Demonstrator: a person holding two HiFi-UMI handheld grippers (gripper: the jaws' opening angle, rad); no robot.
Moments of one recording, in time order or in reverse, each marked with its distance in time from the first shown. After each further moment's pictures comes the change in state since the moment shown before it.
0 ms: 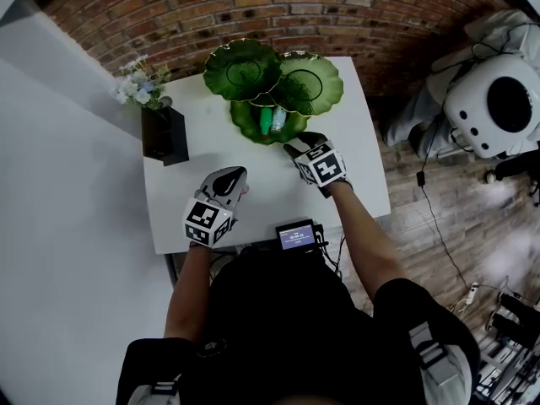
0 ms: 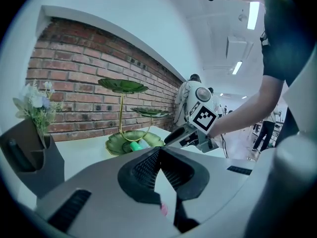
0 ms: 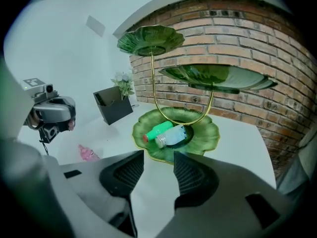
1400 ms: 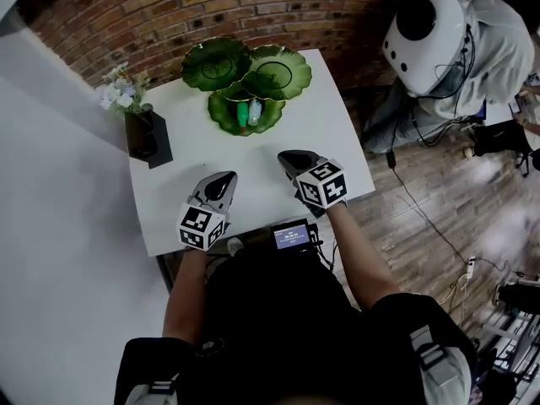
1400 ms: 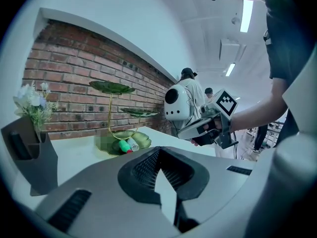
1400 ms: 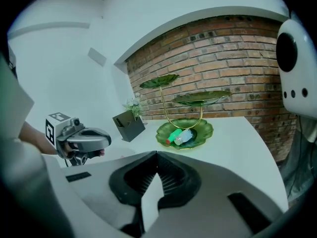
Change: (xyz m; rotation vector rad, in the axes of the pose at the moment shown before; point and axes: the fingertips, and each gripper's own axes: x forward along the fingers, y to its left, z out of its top) left arm -0.014 -0.040 -0.014 0.030 -0.026 -0.058; right arm -0.097 0.058 -0.013 0.185 -0.205 0.030
